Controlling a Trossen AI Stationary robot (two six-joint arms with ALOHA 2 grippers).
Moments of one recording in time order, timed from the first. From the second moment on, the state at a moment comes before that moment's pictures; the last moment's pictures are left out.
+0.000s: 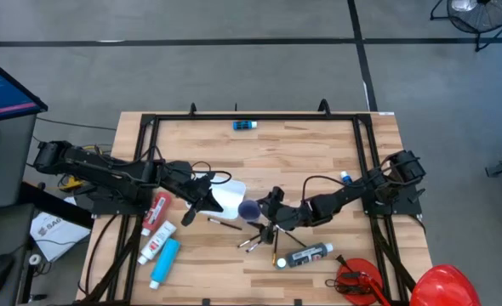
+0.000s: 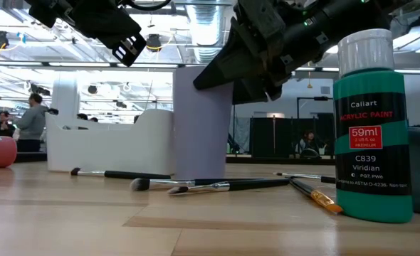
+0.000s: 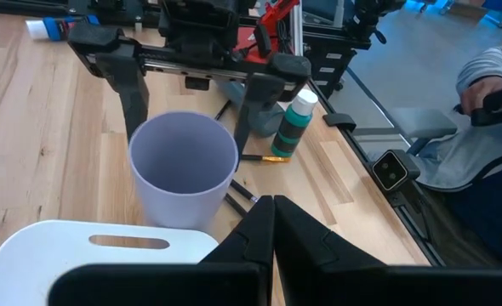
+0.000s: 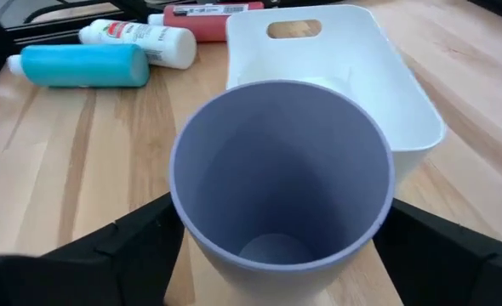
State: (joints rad) left arm -0.10 1.09 0.61 0.03 0.28 -0.10; right arm 0.35 1.79 0.92 0.31 0.50 0.38
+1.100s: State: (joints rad) left arm -0.10 1.09 0.61 0.03 0.25 -0.10; right arm 0.39 1.66 0.92 -0.04 0.63 0.45
